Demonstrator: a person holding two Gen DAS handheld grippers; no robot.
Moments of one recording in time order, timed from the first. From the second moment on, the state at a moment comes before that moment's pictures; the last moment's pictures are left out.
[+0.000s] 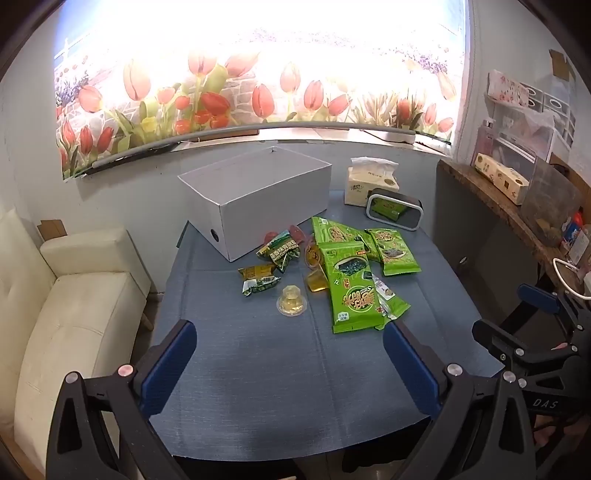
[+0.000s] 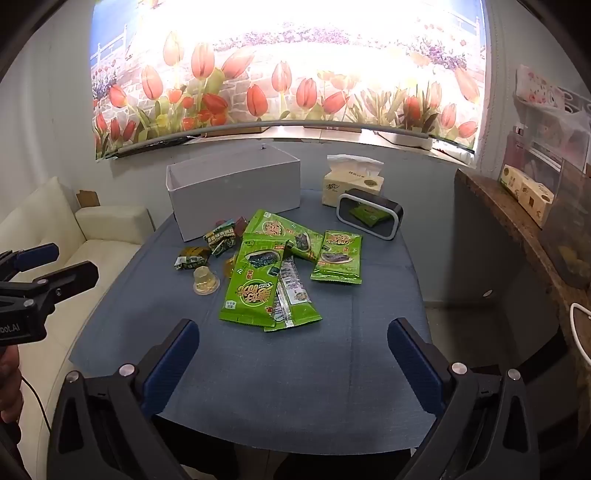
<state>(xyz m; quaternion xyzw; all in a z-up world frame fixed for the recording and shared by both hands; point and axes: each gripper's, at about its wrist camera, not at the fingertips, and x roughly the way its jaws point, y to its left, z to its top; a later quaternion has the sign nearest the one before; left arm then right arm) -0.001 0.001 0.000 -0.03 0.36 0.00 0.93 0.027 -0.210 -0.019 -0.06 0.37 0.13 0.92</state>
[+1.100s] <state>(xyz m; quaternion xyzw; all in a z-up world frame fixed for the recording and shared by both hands) 0.000 0.002 0.004 -0.03 0.37 0.00 0.93 0.027 -0.210 -0.015 -0.06 0.36 0.13 0.92</state>
